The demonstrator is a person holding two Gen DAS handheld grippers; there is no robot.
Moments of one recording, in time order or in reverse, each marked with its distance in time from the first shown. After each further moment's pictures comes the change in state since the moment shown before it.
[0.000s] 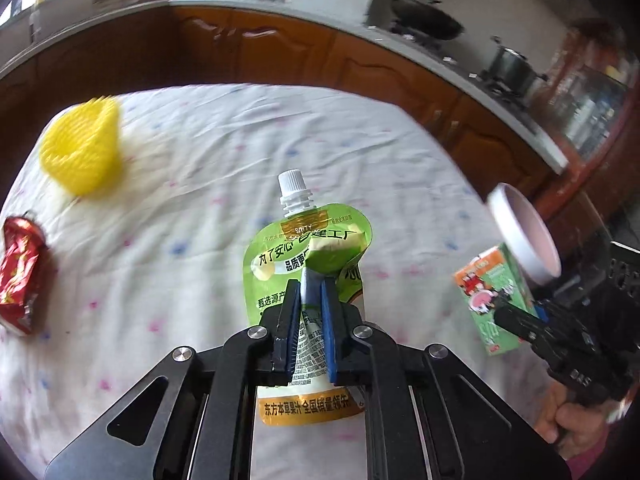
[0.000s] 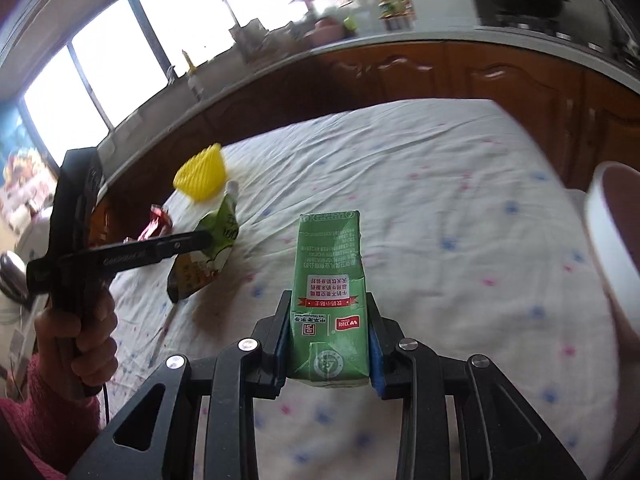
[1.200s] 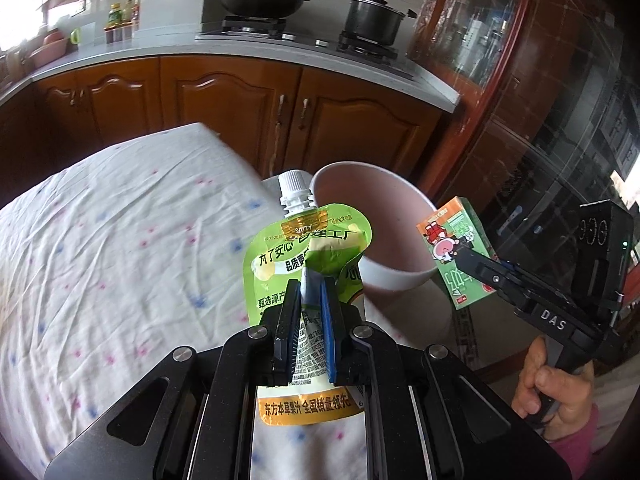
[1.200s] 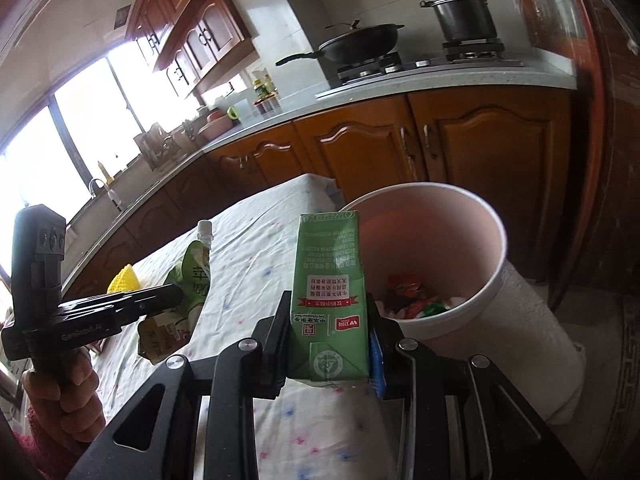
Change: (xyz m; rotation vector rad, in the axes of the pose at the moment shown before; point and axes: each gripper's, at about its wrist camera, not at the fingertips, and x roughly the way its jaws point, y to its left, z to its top) left arm 0.035 -0.225 0.031 0.319 0.018 -0.214; right arm -0.143 -0.144 -0.015 0.259 -0.260 -0.236
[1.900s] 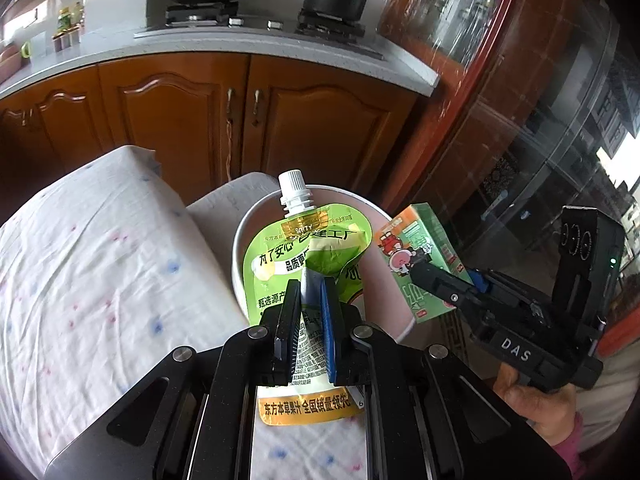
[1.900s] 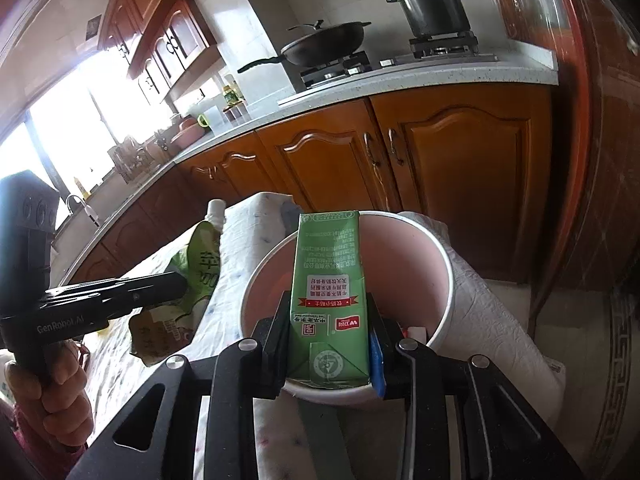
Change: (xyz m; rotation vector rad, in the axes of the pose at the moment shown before) left arm 0.075 -0.051 0.071 0.074 0.102 -0.074; right arm 0.025 -0.051 0.042 0.044 0.024 -0.055
